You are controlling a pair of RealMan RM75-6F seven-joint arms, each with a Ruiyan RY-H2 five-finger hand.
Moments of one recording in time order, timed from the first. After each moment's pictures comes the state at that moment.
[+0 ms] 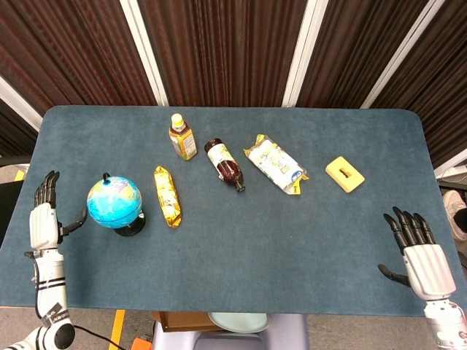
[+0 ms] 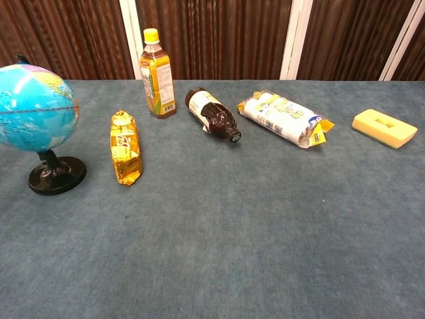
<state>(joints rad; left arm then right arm) -0.30 -1.57 -0.33 -1.28 1.24 1.41 -0.23 0.05 -1.14 0.02 -1.61 -1.63 1.54 -0.08</state>
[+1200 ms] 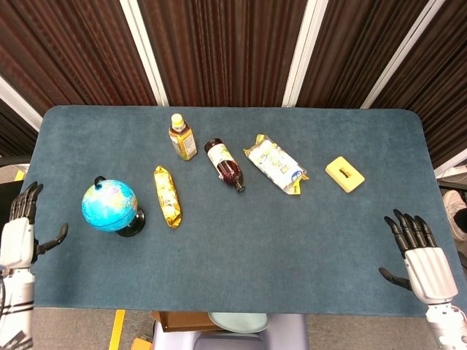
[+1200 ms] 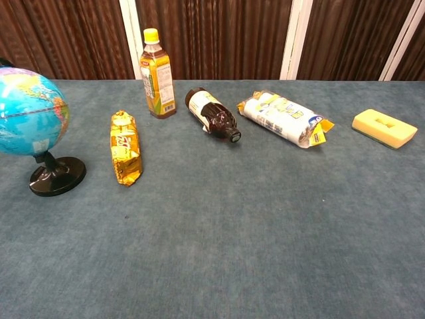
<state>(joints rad) -0.17 -1.29 -0.18 -1.52 1.38 1.48 -0.22 0.04 -1.12 0.00 -1.63 -1.65 1.56 -0.08</state>
